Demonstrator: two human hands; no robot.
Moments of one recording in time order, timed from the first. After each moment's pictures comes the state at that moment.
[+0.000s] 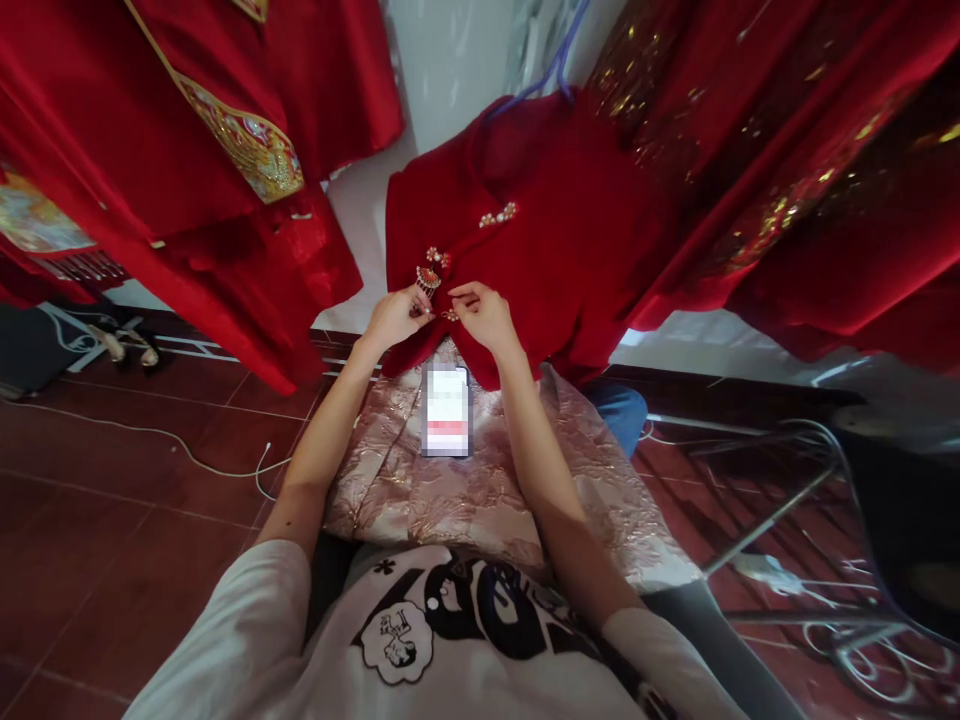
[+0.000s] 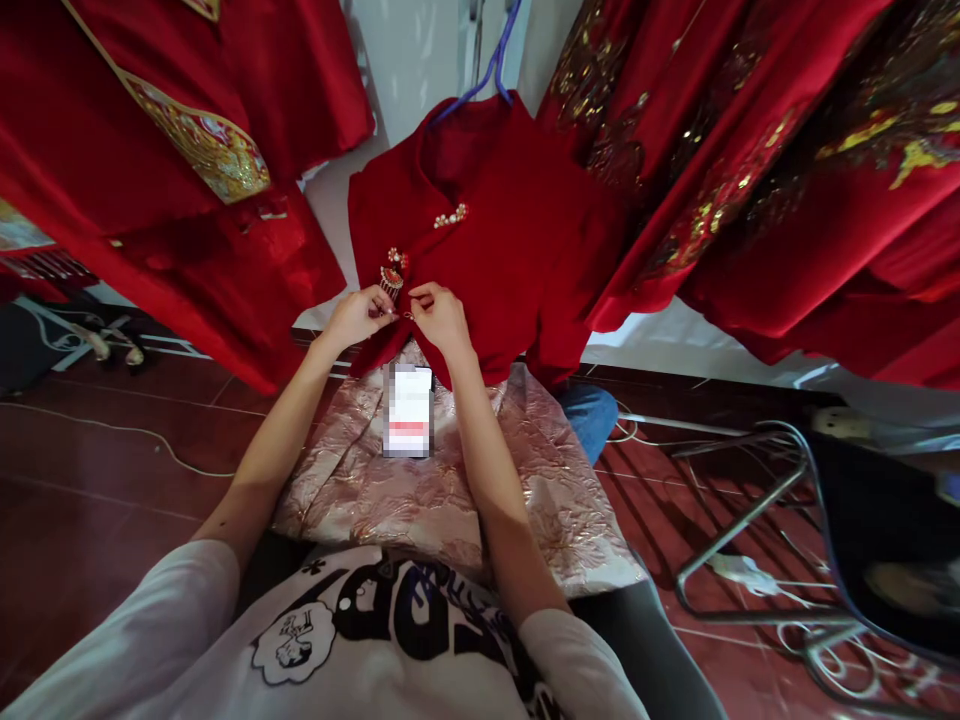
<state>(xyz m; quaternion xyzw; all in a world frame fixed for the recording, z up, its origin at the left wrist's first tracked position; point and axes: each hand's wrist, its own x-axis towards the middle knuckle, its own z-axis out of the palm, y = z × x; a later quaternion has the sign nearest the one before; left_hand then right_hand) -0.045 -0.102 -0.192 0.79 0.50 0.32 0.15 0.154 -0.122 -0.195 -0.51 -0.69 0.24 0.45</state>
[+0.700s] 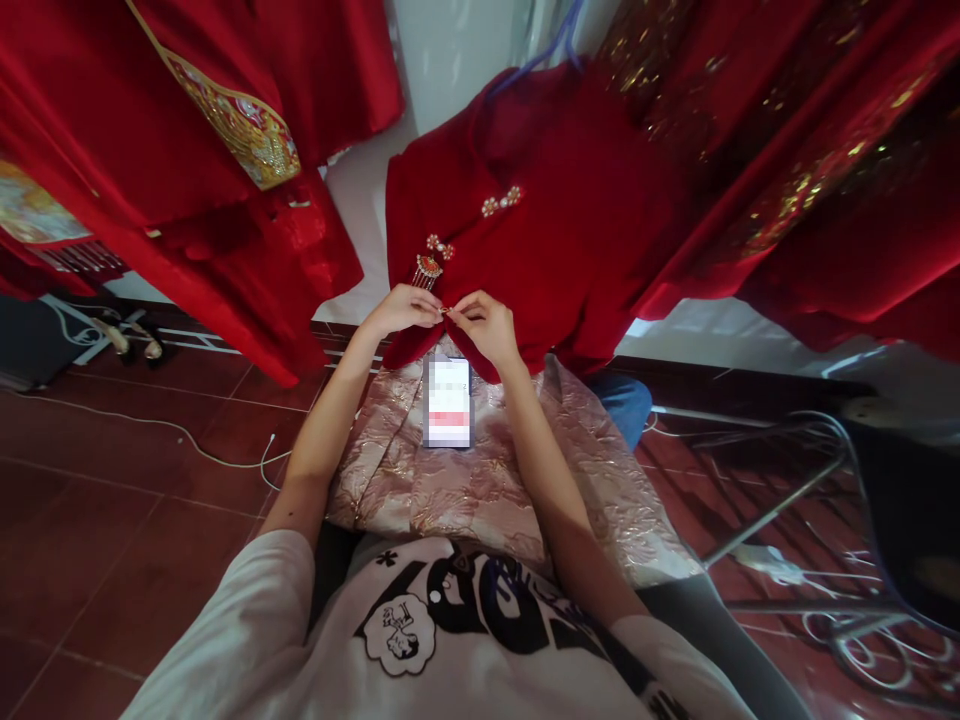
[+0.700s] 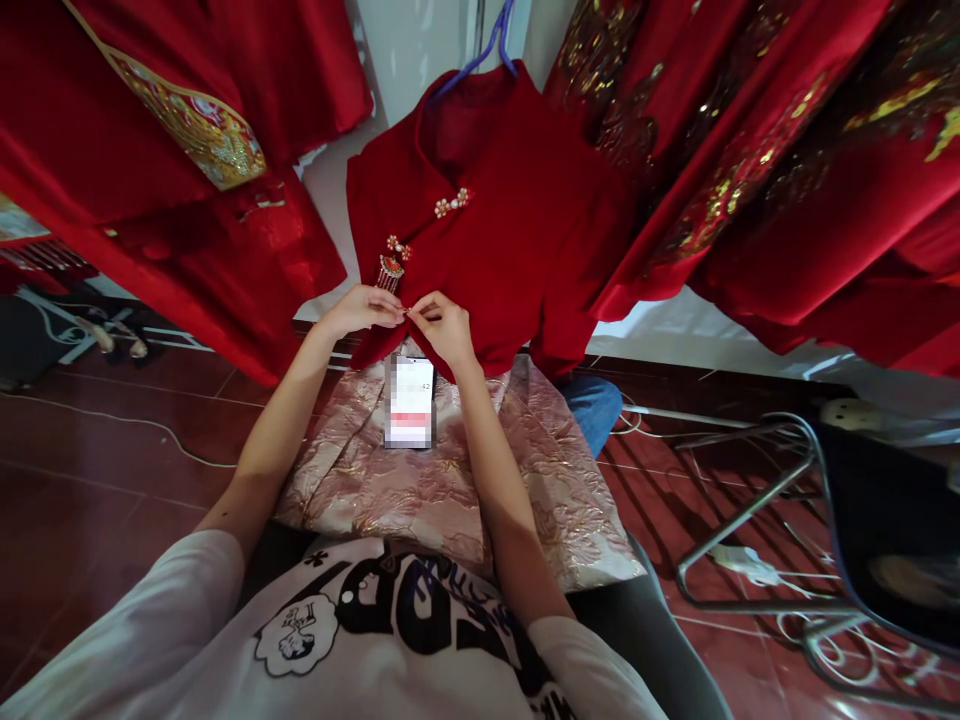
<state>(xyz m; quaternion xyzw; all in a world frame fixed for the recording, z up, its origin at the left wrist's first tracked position) -0.040 -0.101 -0.190 0.68 0.46 0.33 0.45 0.159 -0.146 -0.216 -0.47 -0.65 0.32 0.51</state>
